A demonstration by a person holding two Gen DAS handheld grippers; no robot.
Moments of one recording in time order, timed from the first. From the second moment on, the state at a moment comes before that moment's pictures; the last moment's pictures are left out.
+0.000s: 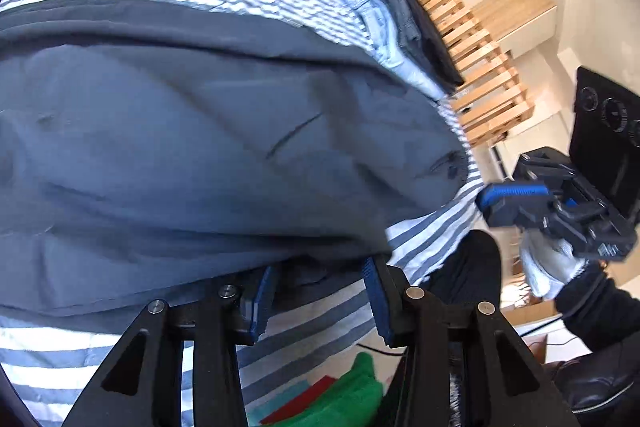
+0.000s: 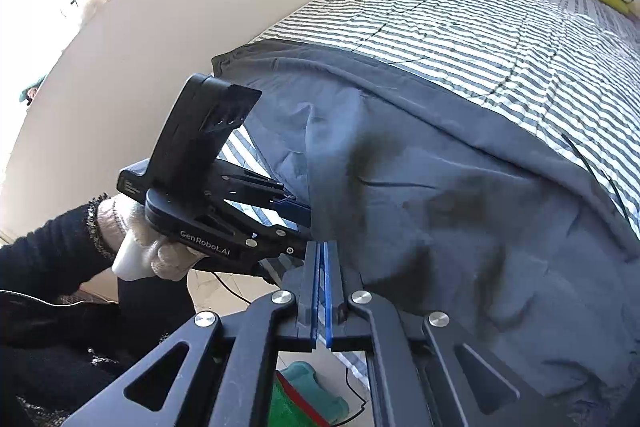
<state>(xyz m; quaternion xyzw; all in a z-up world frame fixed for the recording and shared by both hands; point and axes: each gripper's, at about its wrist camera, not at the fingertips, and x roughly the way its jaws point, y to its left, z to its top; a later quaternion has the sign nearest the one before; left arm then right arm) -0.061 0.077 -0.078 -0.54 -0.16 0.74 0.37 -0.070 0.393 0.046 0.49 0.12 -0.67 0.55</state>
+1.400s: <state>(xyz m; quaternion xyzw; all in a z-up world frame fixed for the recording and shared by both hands) -0.238 -0.139 -0.002 -0.53 0.03 0.84 0.13 -0.207 0.295 0.020 0.42 0.29 -0.71 0.48</state>
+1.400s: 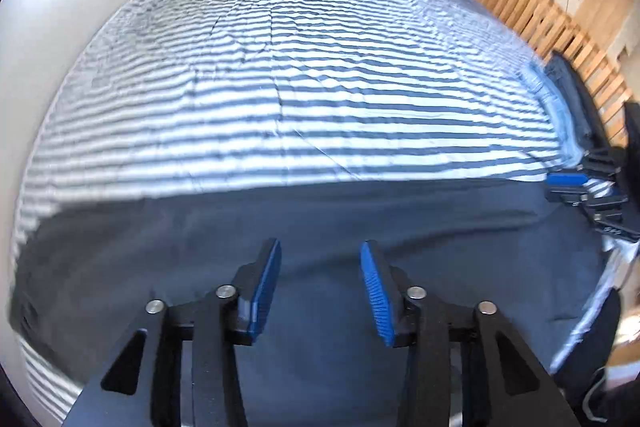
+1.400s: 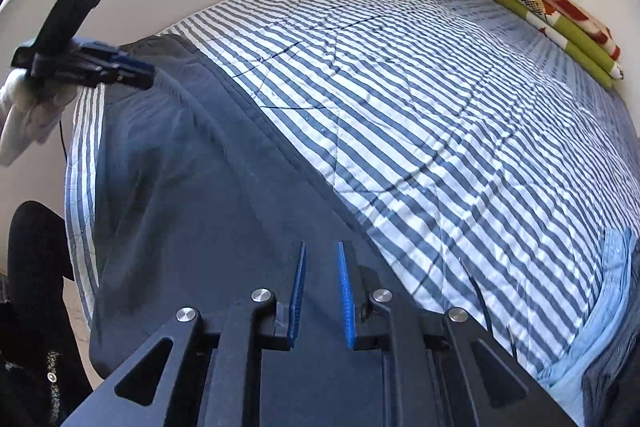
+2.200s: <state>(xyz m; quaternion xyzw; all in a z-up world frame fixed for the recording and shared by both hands) -0.292 -0.061 -0.085 -0.57 0.16 0.77 0.21 -0.229 0.234 -0.039 0.44 0.36 -0.62 0.54</state>
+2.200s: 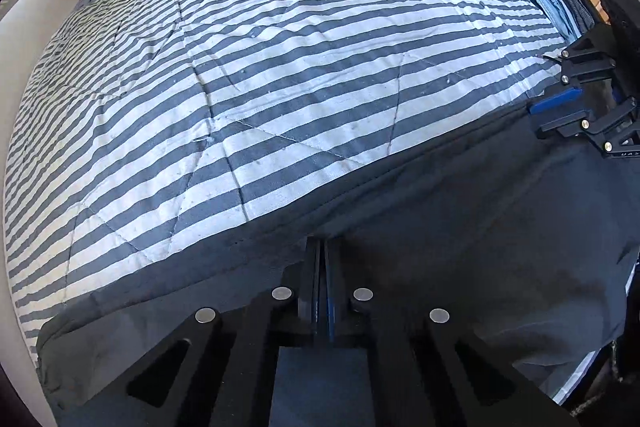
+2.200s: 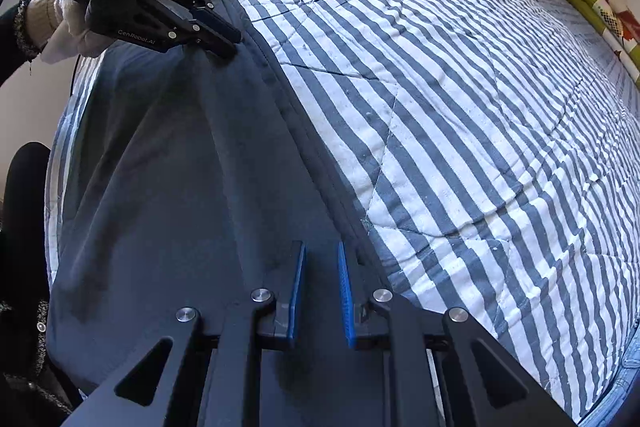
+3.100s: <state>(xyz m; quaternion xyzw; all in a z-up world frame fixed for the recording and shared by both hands) -0.295 -0.160 -0.013 -0.51 0.04 0.85 0.09 -0.236 0.240 -0.001 0.41 0.35 -0.69 0.48</state>
